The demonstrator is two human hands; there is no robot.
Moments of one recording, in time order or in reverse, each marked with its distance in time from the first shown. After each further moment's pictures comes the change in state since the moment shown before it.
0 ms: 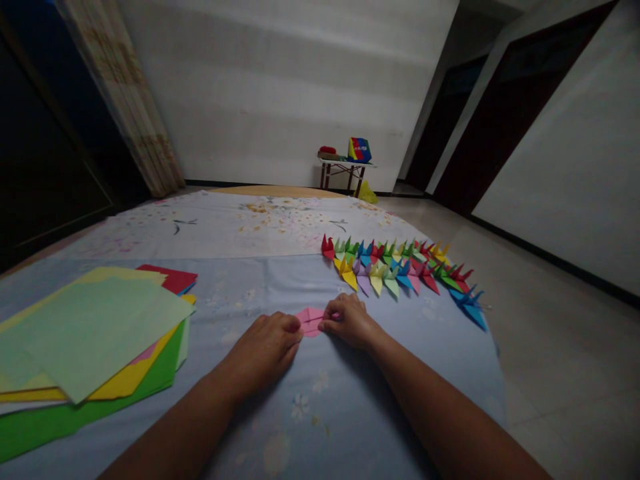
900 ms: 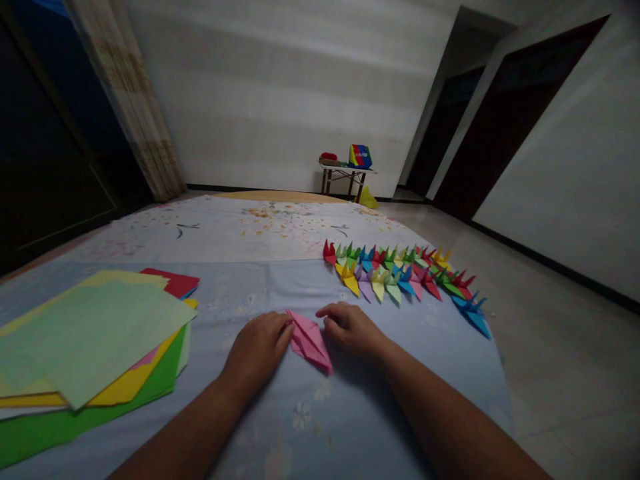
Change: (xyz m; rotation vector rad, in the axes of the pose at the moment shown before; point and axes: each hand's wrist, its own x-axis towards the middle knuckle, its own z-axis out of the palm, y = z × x) left_hand 0.003 -0.011 0.011 -0.009 0.233 -0.296; right_hand -0.005 -0.007 -0.005 0.186 -0.009 -0.249
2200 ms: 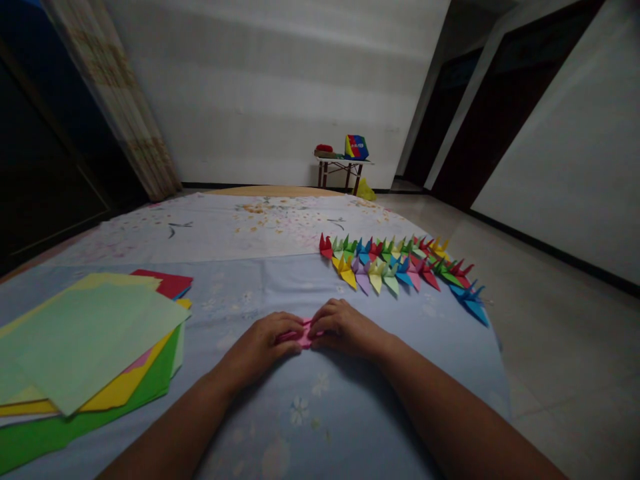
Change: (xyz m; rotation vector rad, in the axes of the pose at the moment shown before) left_hand 0.008 -0.010 0.003 -0.466 -0.245 0.147; right_hand -0.002 -0.001 -0.006 -0.165 -0.137 -0.331
